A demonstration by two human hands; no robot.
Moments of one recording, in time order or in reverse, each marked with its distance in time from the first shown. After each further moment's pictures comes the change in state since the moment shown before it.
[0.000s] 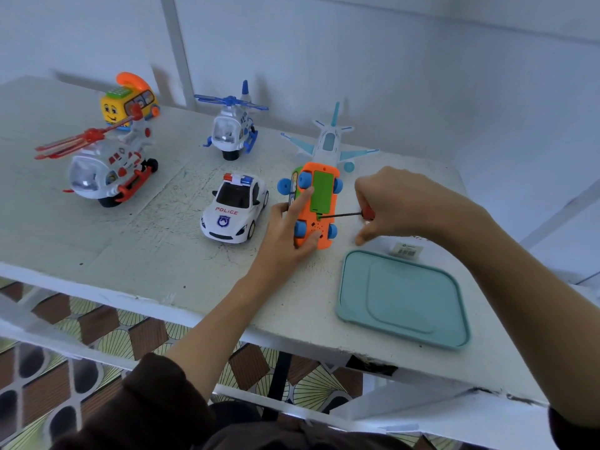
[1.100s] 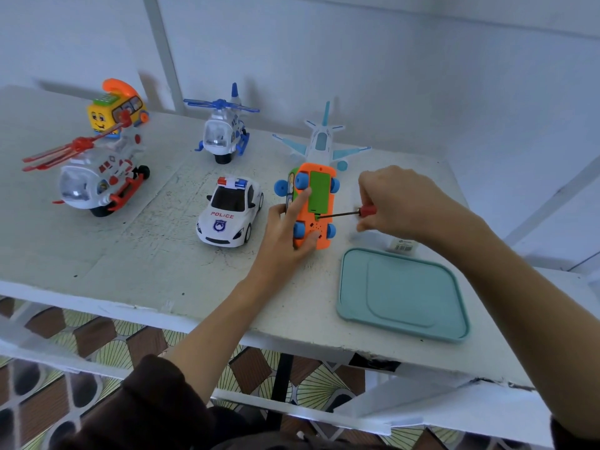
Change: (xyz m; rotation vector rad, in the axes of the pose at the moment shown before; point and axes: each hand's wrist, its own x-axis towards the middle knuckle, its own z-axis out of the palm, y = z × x) left_hand 0.001 0.000 0.000 -0.006 -0.025 -0.003; right_hand -0.007 -0.002 0.005 0.061 0.076 0.133
